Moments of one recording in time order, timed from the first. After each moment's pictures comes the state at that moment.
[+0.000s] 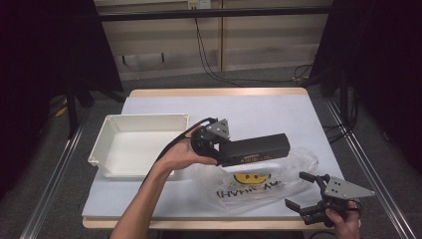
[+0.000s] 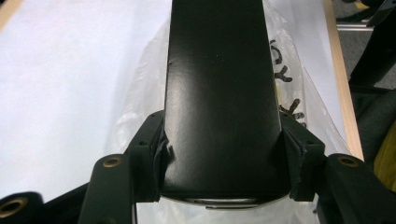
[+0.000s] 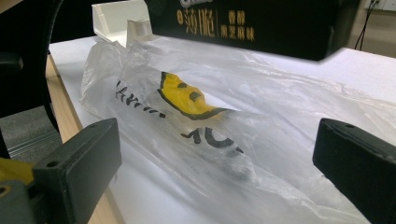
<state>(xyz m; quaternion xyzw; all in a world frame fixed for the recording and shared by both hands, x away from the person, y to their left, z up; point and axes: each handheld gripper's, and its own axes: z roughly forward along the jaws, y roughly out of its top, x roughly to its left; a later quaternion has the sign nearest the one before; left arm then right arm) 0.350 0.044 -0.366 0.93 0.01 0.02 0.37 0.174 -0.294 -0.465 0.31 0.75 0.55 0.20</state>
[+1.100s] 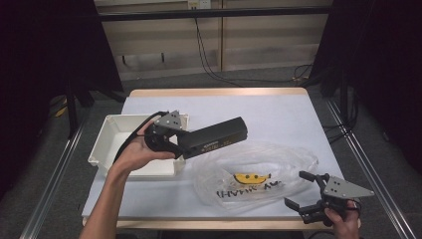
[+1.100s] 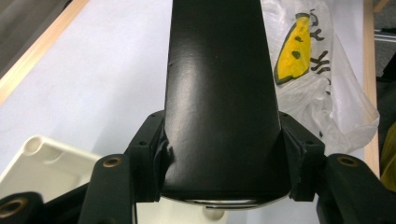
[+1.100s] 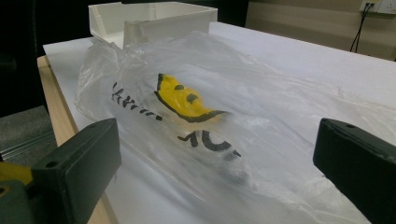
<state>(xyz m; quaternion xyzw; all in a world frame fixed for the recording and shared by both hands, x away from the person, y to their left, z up) 0.356 0.150 -0.344 0.92 0.09 0.07 0.37 0.175 -0.293 -0.464 0.32 0.74 0.55 0.21</state>
